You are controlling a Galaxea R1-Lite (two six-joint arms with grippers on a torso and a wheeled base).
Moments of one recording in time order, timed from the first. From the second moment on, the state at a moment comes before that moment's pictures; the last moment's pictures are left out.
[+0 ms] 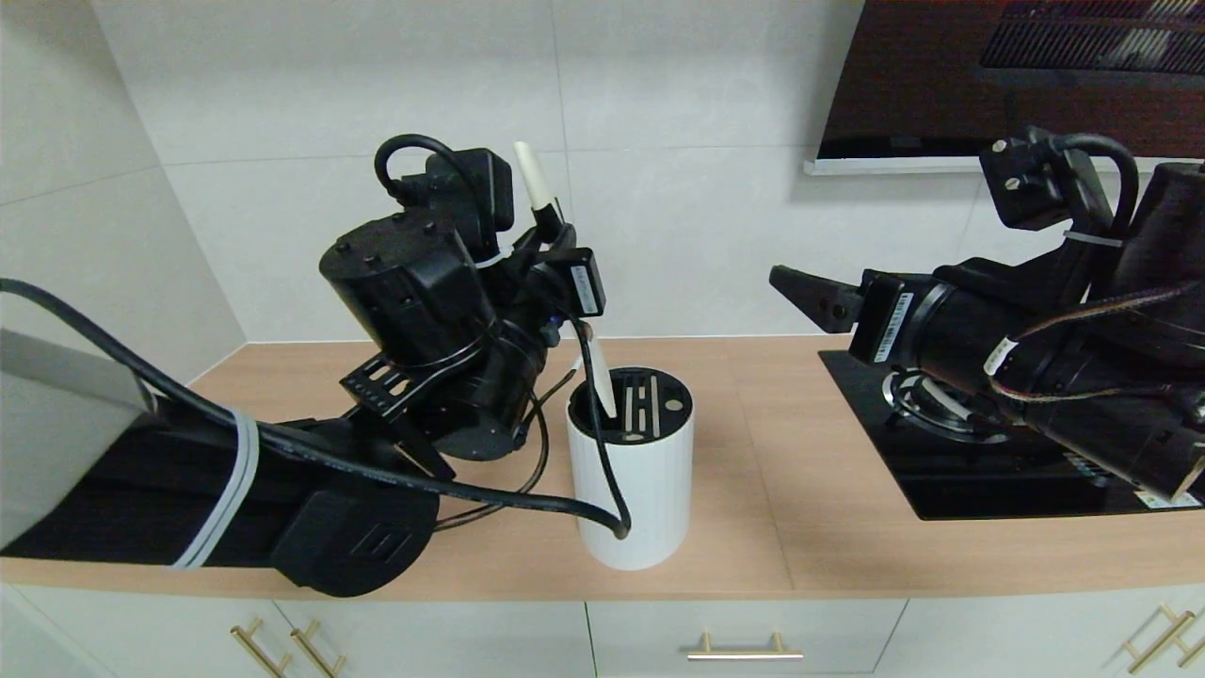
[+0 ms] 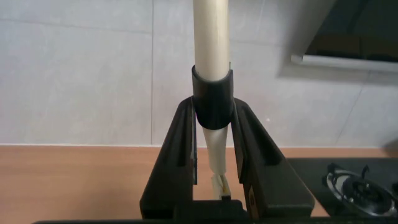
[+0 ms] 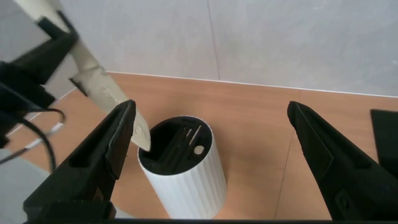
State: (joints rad) left arm -0.67 1.90 -1.01 -1.17 0.54 -0.01; right arm 0.67 1.53 -0.86 -0.72 -0.22 0.18
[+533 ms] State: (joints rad) left arm -0.65 1.95 -1.01 -1.18 0.54 -0.01; right arm 0.67 1.53 -0.86 -0.72 -0.22 0.18
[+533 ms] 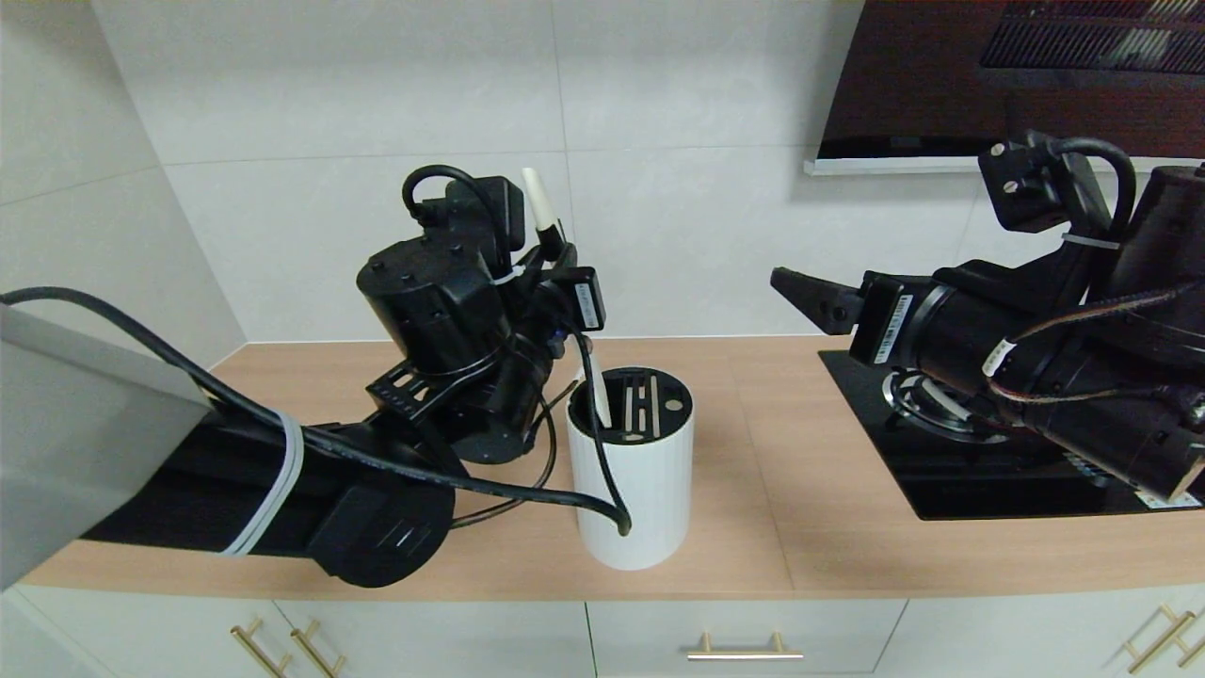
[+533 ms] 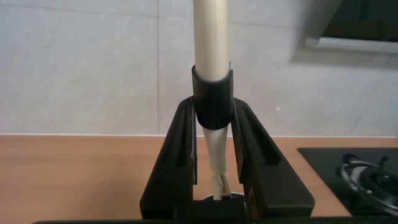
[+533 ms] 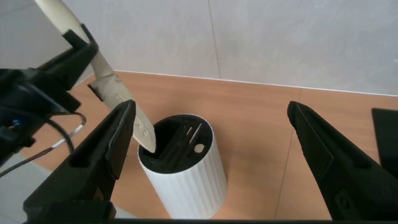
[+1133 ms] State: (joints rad) left arm -0.67 1.99 -0.98 -1.18 0.55 -0.02; right arm 0.67 1.53 -0.86 -0.72 -0.22 0.17
